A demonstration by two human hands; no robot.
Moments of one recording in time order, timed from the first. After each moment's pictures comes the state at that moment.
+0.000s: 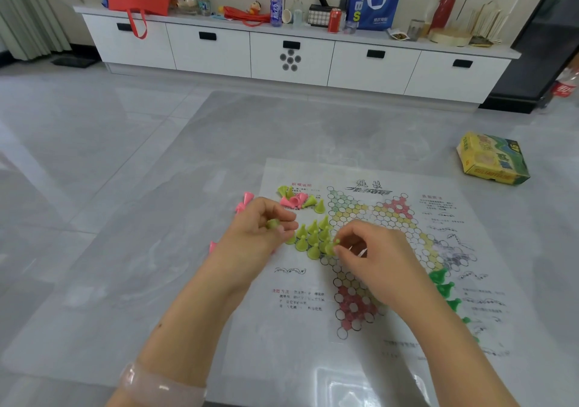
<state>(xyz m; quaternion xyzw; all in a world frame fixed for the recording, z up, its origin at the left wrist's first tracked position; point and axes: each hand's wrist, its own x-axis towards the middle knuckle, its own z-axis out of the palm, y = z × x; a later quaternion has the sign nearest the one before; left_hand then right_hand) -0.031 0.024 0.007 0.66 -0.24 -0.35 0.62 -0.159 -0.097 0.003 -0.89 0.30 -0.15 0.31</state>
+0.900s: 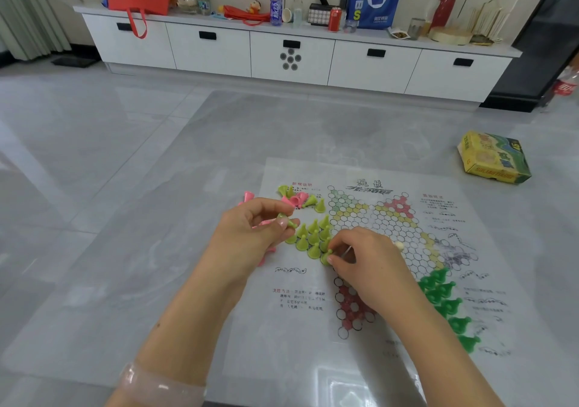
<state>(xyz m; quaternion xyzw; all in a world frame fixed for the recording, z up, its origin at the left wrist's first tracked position) -0.029 0.026 0.011 0.67 -0.20 -0.32 0.64 -0.151 -0.096 -0.014 -0.92 0.30 -0.10 0.22</state>
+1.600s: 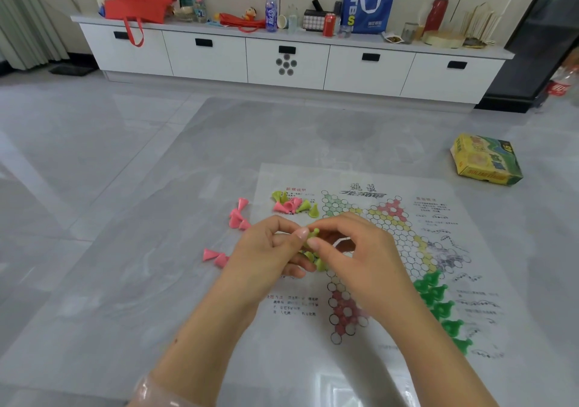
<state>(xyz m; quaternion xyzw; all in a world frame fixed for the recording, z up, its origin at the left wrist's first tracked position) -0.051 0.015 0.010 0.63 -0.24 -0.38 0.63 -0.151 -0.079 0.014 -0.83 0.23 -0.27 0.43</state>
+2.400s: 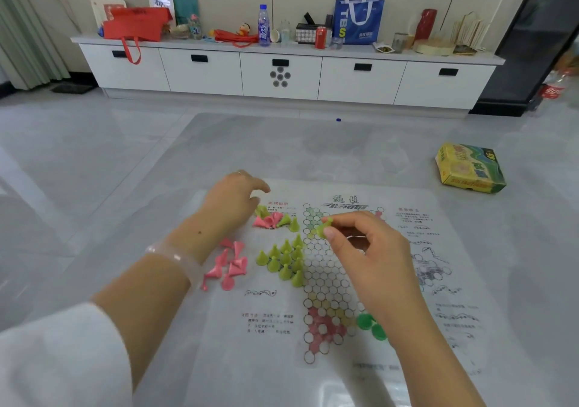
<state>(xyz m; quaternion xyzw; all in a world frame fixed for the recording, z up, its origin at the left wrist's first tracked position) 0.046 -0.058 0.014 0.86 -0.47 -0.05 0.17 -0.171 -0.105 0.027 -0.77 0.28 -0.34 0.46</state>
